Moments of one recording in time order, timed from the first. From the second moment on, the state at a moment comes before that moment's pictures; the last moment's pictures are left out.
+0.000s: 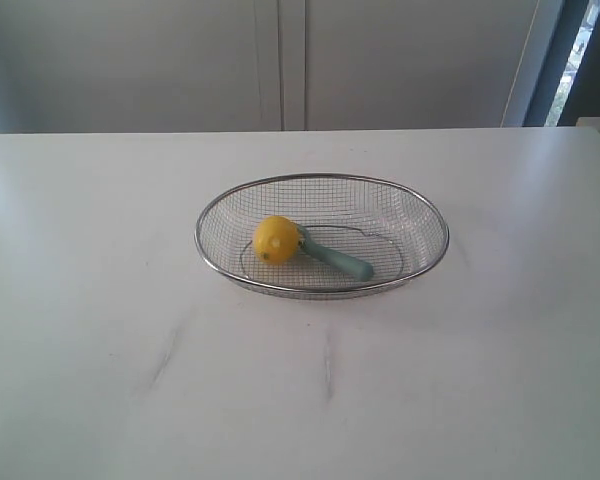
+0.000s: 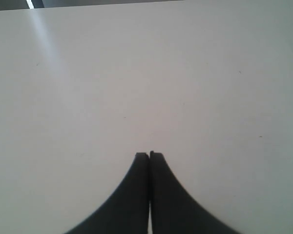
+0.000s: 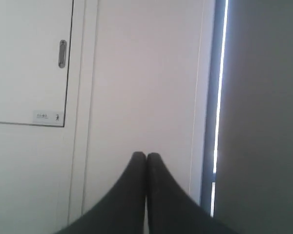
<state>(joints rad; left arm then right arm) 0.01 0.00 0.02 -0.05 0.40 0.08 -0.08 0.07 -0.84 0.14 0.50 -0.11</state>
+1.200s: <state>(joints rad) 0.01 0.00 0.02 -0.05 0.40 0.08 -0.08 0.01 0.00 0.14 0.16 -0.11</state>
